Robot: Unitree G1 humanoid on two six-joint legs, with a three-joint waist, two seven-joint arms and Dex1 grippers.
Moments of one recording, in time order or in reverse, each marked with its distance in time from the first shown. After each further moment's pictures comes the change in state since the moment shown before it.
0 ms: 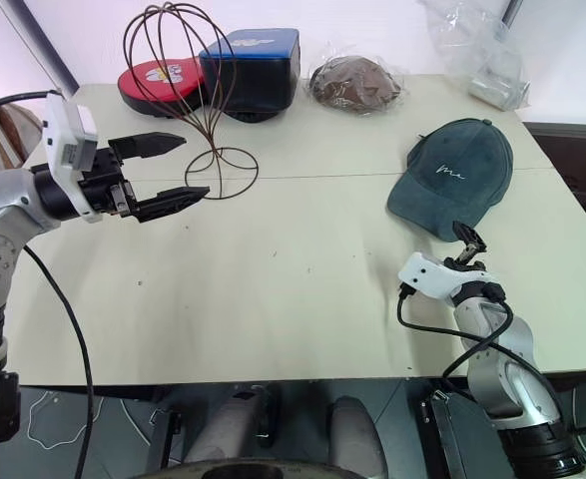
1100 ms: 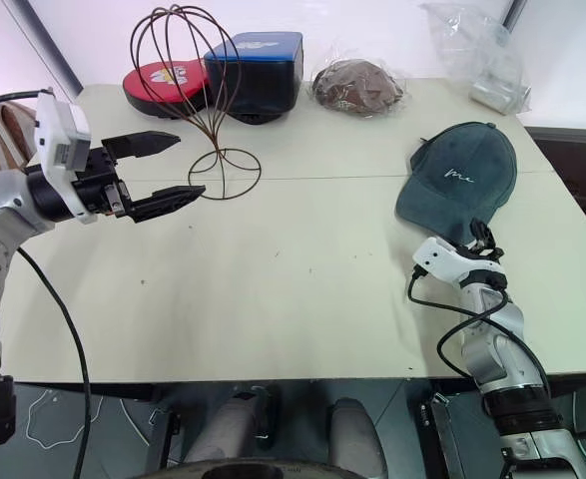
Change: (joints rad) left arm 0.018 0.015 0.022 -0.022 -0.018 0.010 0.018; right arm -0.146 0.010 0.015 0.315 -0.021 0.030 -0.170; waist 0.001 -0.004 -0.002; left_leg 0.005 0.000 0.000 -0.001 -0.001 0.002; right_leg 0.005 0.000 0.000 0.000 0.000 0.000
